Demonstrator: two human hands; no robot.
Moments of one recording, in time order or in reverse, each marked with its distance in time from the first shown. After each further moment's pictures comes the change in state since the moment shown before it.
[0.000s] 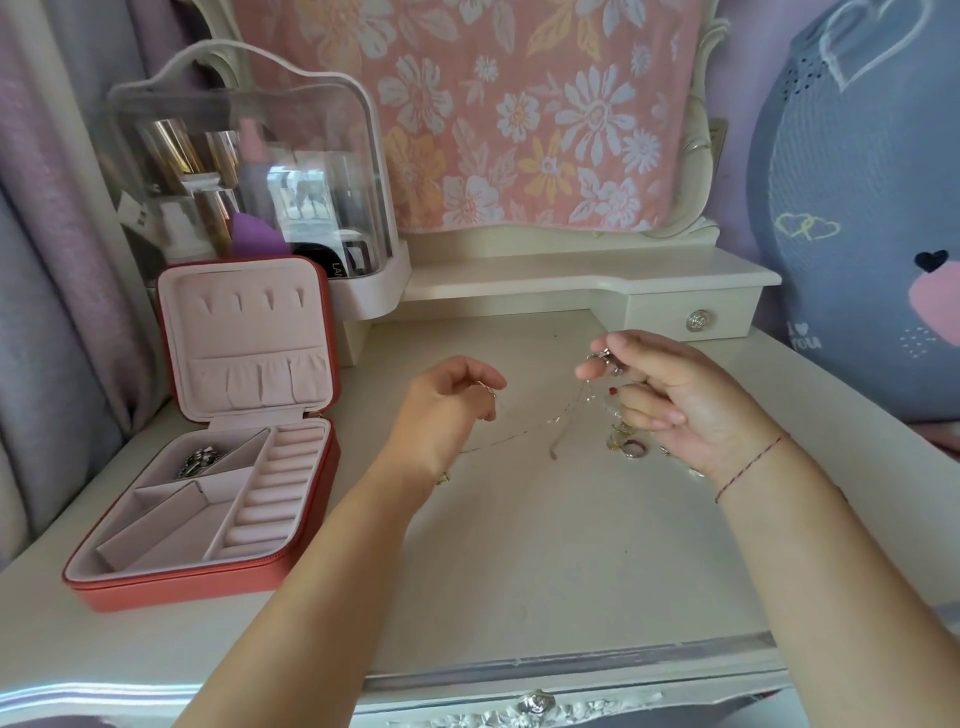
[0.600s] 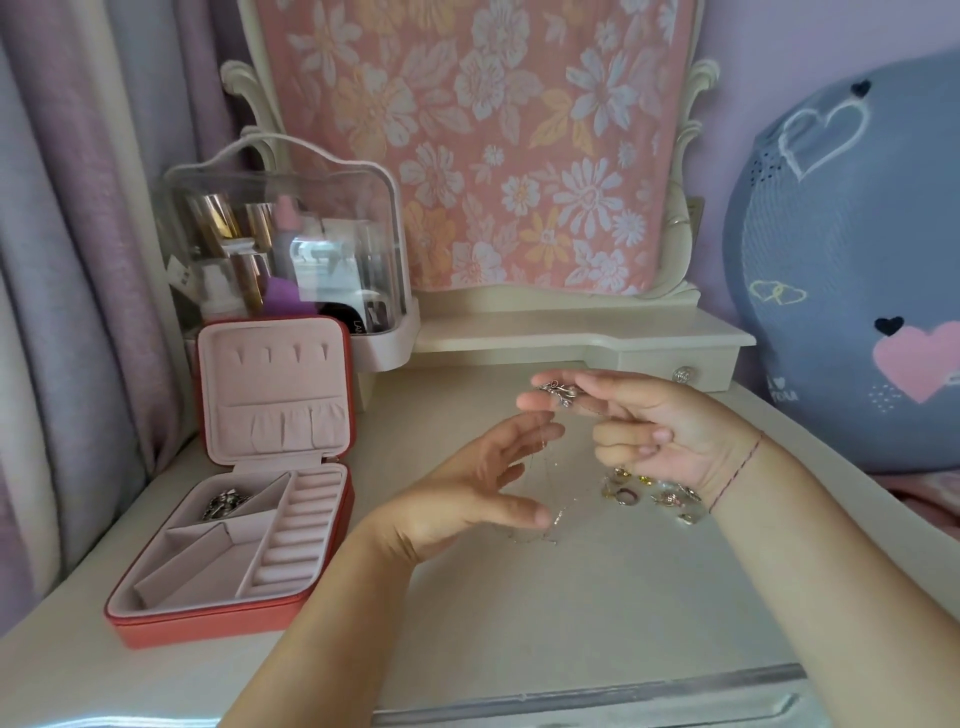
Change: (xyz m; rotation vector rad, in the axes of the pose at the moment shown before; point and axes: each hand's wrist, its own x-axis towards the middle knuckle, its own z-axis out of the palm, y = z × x) left_hand -0.008 -0.001 -0.010 -0.102 -0.680 0.141; right_hand 0.001 -0.040 0.018 0.075 -0.523 0.223
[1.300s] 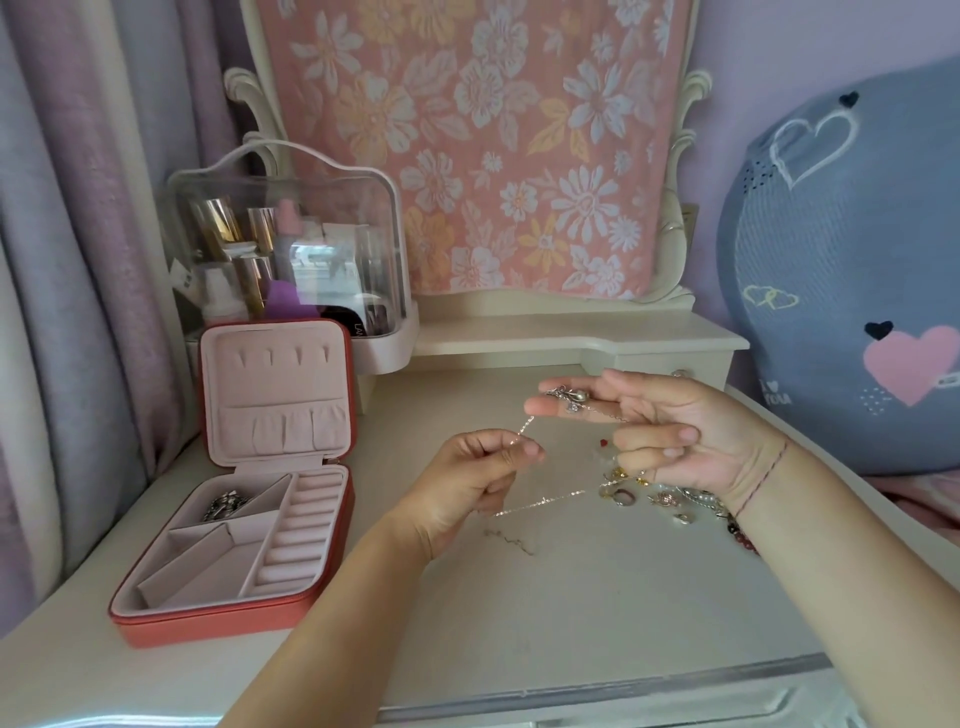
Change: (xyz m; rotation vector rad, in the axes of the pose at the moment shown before) left_hand 0.008 0.000 0.006 -0.200 0.322 -0.041; right_hand -0.014 -0.005 -0.011 0.147 -0.165 0.045
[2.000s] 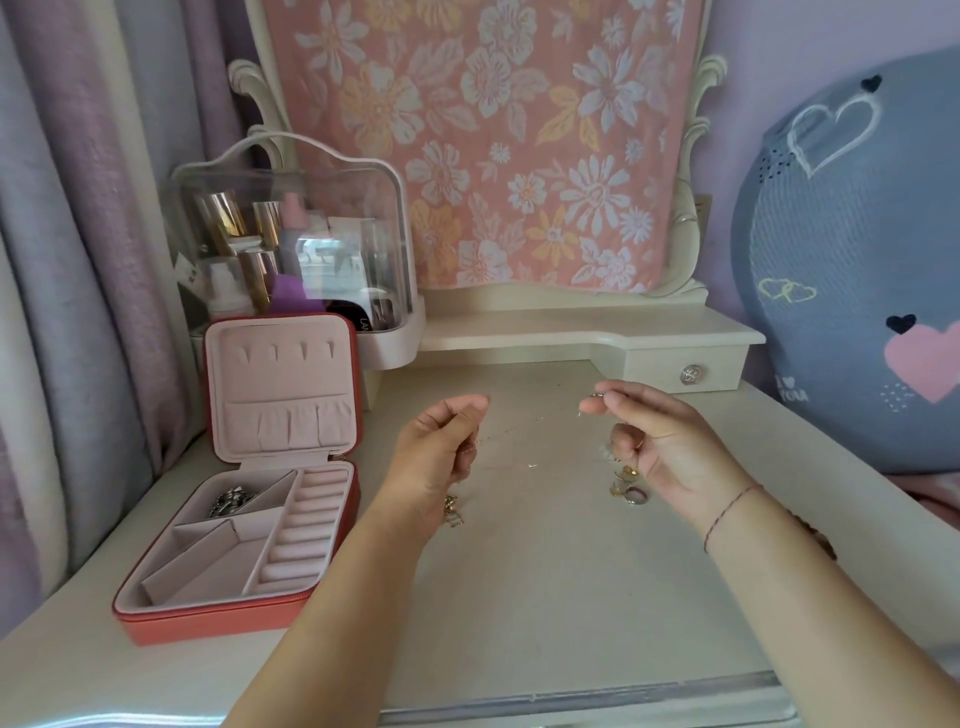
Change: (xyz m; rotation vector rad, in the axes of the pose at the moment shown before) left_hand 0.010 -0.001 -0.018 -0.161 0.426 0.009; right_hand 0.022 0.045 -0.014 -0.171 0.814 -0.393
